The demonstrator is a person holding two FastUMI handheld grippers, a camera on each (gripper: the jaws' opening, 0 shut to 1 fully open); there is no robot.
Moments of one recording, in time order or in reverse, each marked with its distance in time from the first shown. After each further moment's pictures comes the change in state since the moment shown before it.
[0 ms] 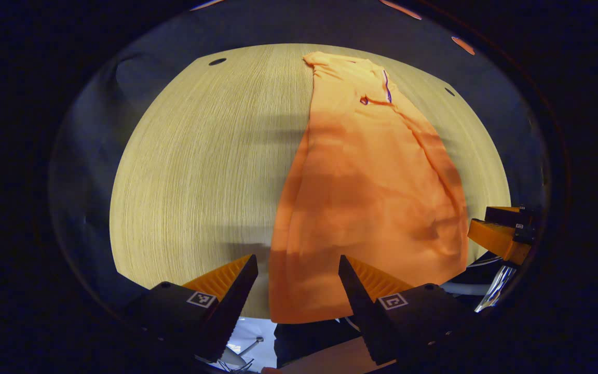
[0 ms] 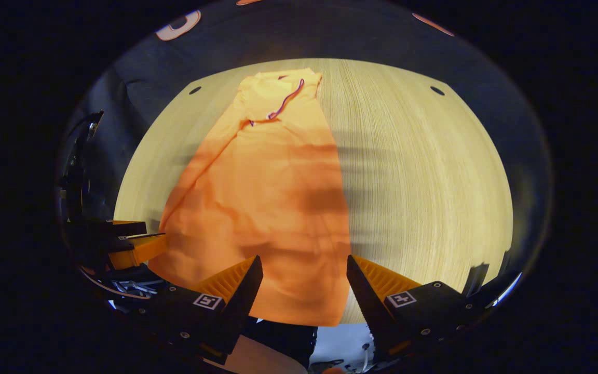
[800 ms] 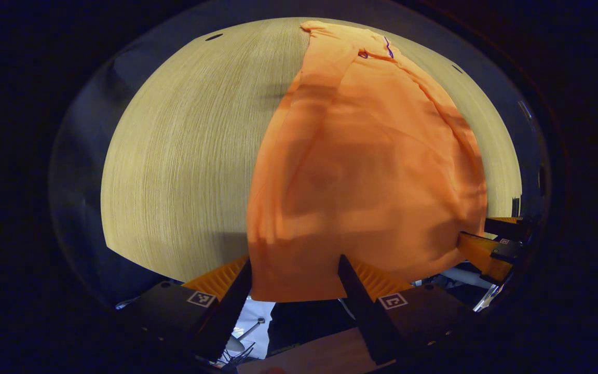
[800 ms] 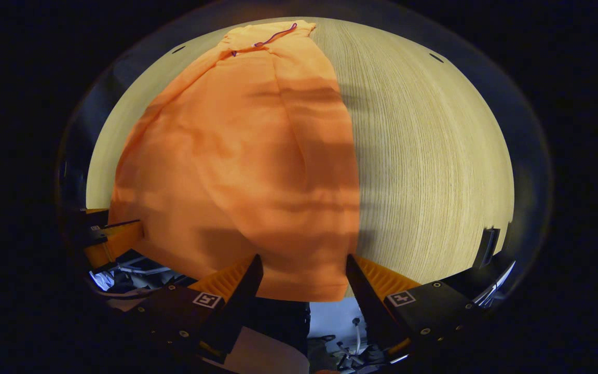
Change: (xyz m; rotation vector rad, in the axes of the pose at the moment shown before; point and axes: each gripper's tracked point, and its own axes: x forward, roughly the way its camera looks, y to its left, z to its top) left arm 0.030 -0.013 -0.041 0.005 0.150 0.041; right arm 0.028 -0.002 -0.054 -0.012 0.206 -0.099
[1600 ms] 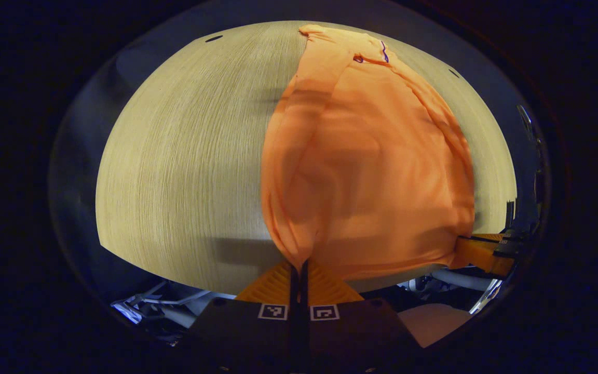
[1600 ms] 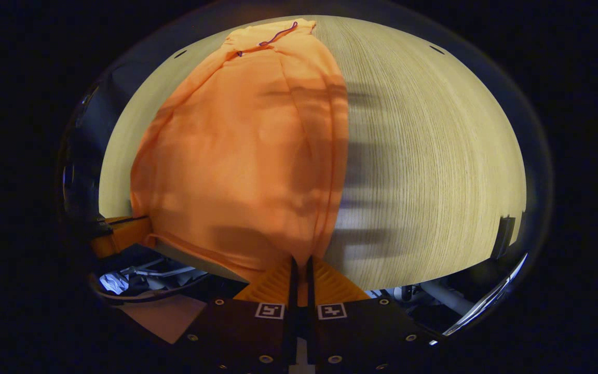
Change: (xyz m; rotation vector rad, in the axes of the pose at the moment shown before) left arm -0.003 -0.014 -0.001 0.024 -0.063 -0.039; right arm -0.003 0.023 -0.008 0.031 0.006 0.099
